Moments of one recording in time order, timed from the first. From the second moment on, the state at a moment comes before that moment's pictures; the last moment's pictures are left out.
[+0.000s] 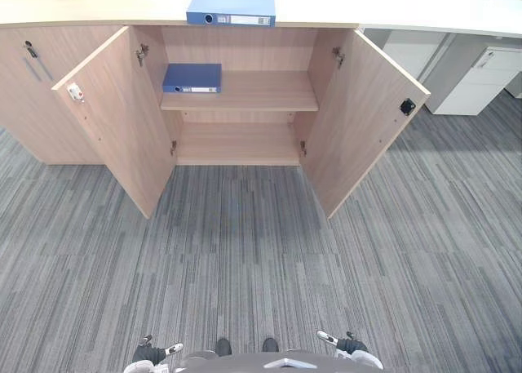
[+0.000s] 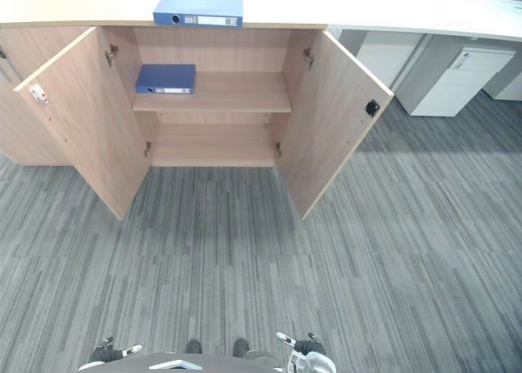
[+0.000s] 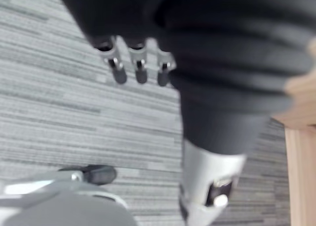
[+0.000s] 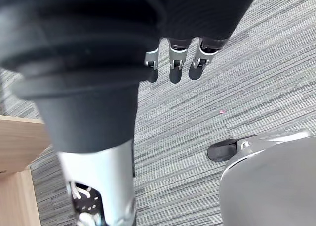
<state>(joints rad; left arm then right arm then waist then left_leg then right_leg) 0.16 0.10 0.16 1.03 -0.04 -0.03 0.13 0.07 -0.06 -0.26 1.04 0.14 -0.01 -0.11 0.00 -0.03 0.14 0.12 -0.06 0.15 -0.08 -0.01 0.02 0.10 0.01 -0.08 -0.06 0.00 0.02</state>
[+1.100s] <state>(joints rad) 0.06 -0.01 0.29 0.92 -0.14 -0.05 0.12 0.06 -0.04 -0.24 0.92 0.12 -0.01 -0.12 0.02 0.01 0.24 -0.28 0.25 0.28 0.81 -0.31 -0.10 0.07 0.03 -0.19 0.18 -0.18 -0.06</state>
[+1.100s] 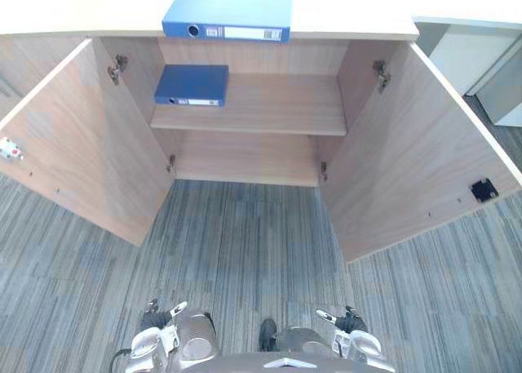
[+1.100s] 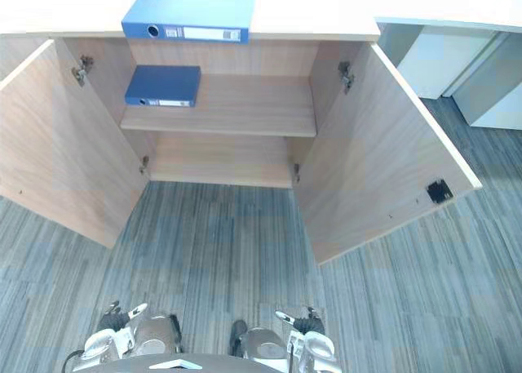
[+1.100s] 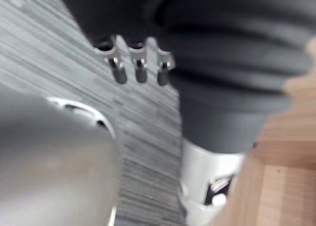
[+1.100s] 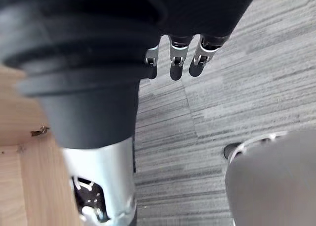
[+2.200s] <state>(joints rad) 0.07 -0.03 0.32 0.99 -0.12 -0.04 0.12 0.08 -0.03 -0.26 0.92 0.11 -0.01 -0.11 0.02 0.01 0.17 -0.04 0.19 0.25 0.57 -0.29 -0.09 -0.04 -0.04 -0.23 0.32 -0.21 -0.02</state>
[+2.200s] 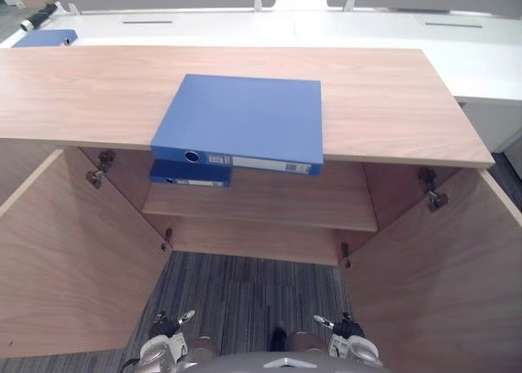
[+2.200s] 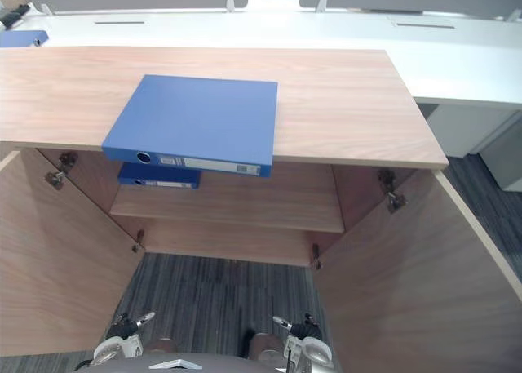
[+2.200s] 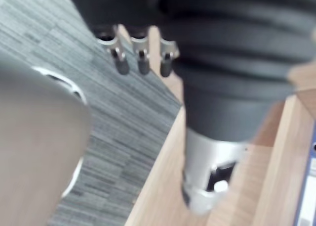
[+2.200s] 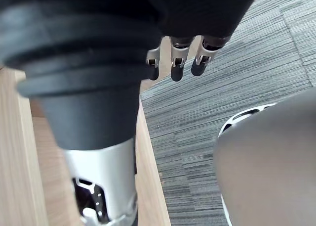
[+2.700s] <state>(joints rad) 0.07 0.01 0.28 1.00 -0.11 -0.04 0.12 0.09 0.01 -0.30 0.96 0.11 0.00 -0.11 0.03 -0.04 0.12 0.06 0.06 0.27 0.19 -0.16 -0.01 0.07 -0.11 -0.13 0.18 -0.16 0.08</state>
